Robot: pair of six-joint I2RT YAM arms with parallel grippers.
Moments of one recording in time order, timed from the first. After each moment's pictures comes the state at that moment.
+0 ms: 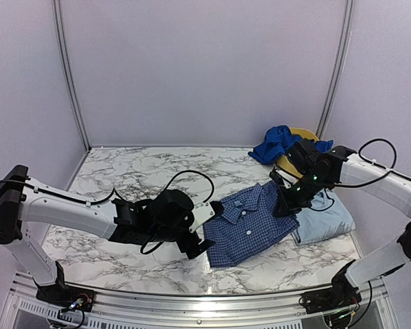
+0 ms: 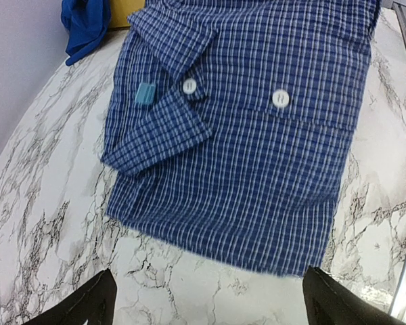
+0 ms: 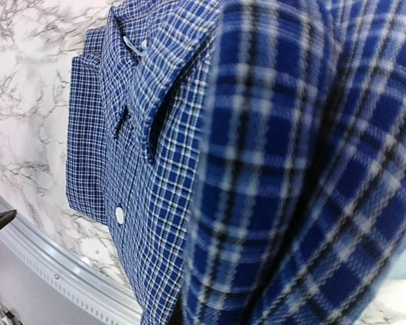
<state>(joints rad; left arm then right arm) -1.20 1.64 1.00 -0.05 -0.20 0.12 0.52 1.36 1.11 -0.97 -0.26 0.29</state>
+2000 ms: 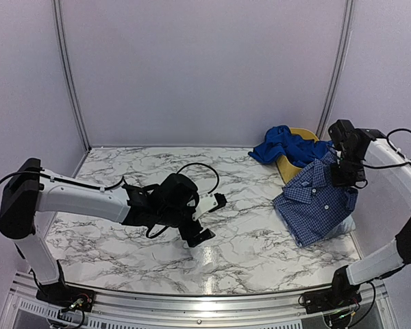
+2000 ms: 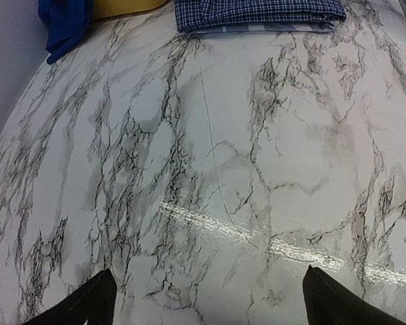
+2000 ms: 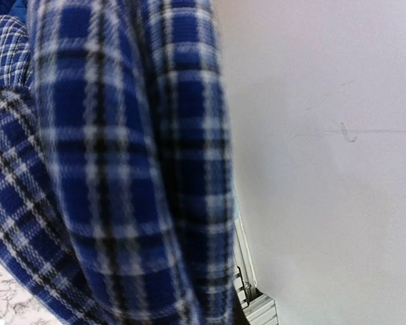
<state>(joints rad) -1.07 1.75 1.12 -0.12 -0.05 0.24 0.12 1.32 1.29 -1.17 0.52 0.23</state>
